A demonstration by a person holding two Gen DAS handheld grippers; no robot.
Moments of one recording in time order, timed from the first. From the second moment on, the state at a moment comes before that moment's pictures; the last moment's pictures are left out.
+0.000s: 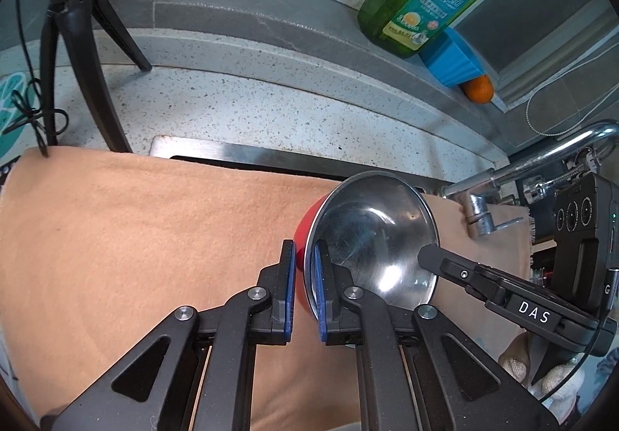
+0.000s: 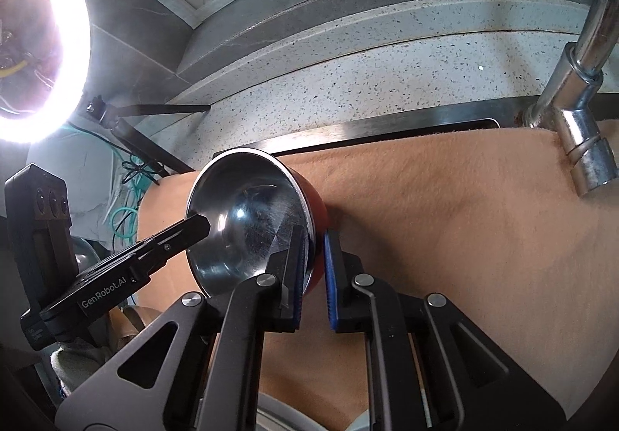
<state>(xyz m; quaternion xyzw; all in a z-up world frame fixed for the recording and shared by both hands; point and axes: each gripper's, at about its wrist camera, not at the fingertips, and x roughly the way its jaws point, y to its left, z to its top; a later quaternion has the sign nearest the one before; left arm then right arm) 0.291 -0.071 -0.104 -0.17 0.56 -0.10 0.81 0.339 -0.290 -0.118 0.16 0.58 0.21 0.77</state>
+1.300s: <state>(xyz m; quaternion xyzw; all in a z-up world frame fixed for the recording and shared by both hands) 0.141 0.000 -0.030 -0.21 0.48 -0.07 0.85 0.201 -0.223 -0.047 0.12 0.55 0.32 0.76</state>
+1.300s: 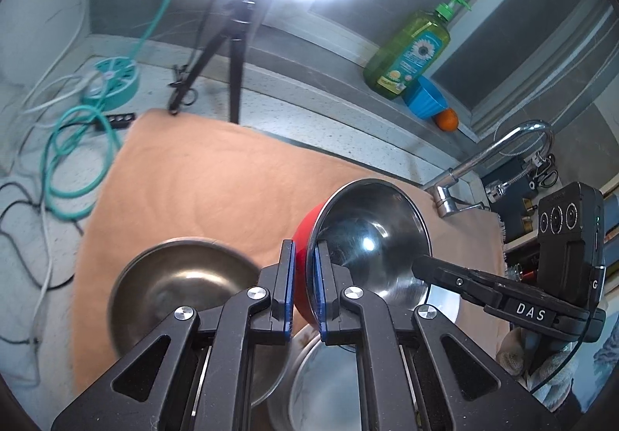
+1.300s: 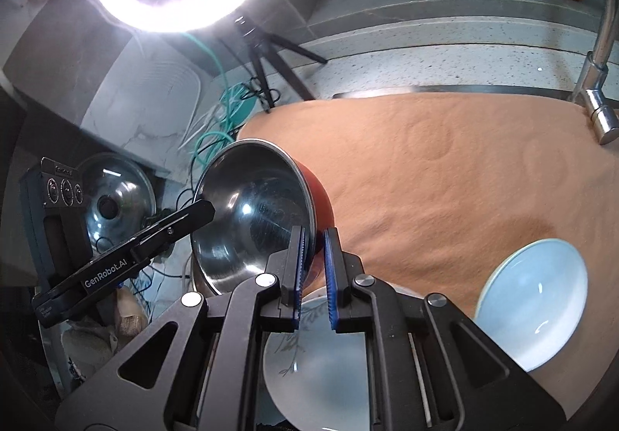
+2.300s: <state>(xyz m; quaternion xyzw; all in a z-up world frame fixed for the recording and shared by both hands) 0.094 0.063 -0.076 -0.20 0.52 0.01 0.83 0.173 -0.106 -0.095 0.00 0.59 0.34 0.73</state>
